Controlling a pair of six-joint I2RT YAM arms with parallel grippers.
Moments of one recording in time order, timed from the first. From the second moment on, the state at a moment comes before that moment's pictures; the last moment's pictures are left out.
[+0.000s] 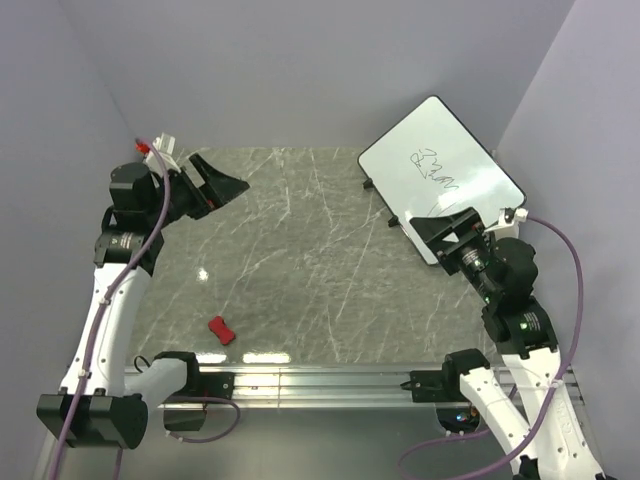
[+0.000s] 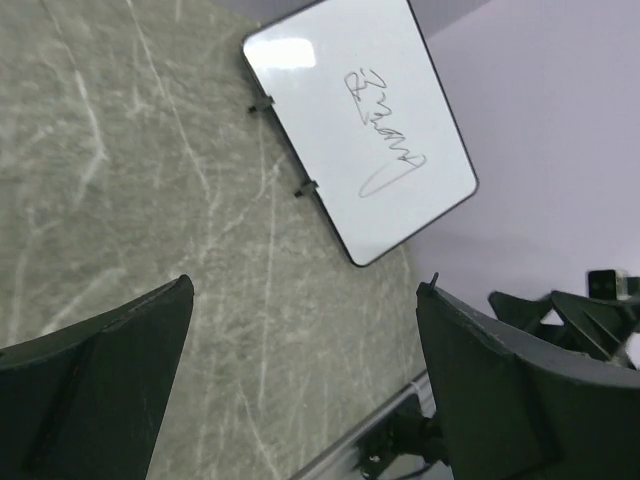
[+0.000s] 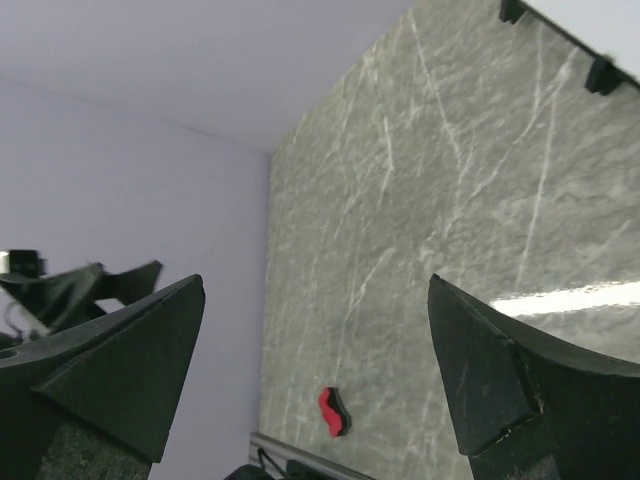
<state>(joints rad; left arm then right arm) -0.03 1.02 1.12 -0.36 0.59 -0.71 0.20 0.58 0.81 -0.43 -0.15 1.04</state>
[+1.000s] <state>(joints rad) -0.16 1.10 1.20 -0.54 0.40 -0.58 -0.35 1.15 0.97 -0.36 0.07 0.98</state>
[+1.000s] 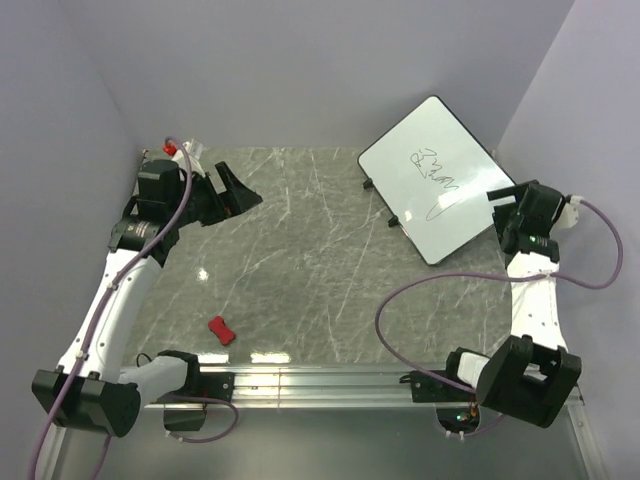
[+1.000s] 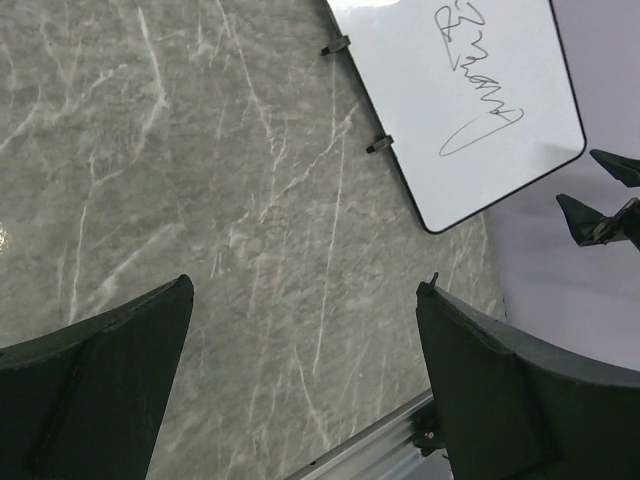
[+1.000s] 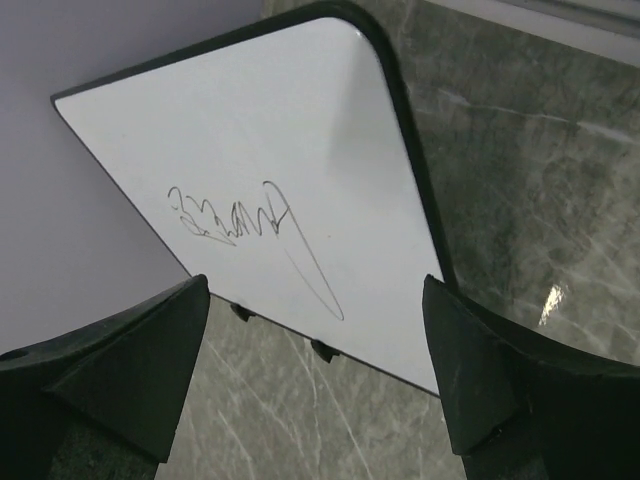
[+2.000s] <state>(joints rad) -0.25 1.14 1.08 -0.53 0.28 -0.56 -0.62 1.49 0.68 0.47 -0.52 0.98</state>
